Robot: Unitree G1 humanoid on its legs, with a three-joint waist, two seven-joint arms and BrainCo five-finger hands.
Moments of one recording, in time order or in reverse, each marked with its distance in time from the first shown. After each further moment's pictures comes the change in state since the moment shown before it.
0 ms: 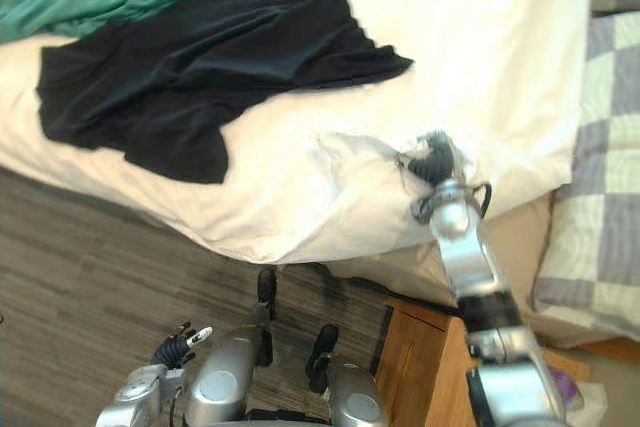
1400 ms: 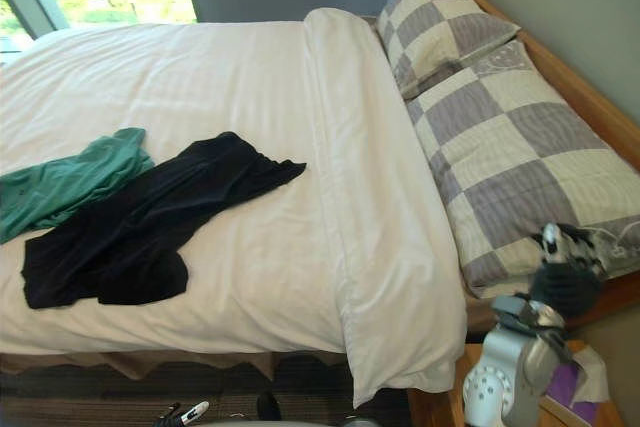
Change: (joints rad) left arm 0.181 -0.034 -0.091 0.045 0.013 0.025 0.041; right arm 0.219 0.265 -0.398 -0.116 1.047 -0.475 0.143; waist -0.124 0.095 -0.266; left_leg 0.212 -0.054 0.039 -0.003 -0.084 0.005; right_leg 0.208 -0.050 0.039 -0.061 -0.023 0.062
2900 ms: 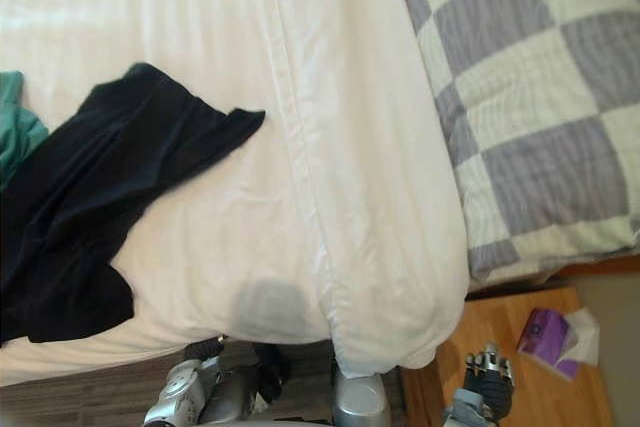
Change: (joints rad) left arm -0.327 -0.169 0.165 0.202 -0.110 -0.202 0.041; right arm 0.230 0.164 -0.056 0.656 0.073 -0.036 0.203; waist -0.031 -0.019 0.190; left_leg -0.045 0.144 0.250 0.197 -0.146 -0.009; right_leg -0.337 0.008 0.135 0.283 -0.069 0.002
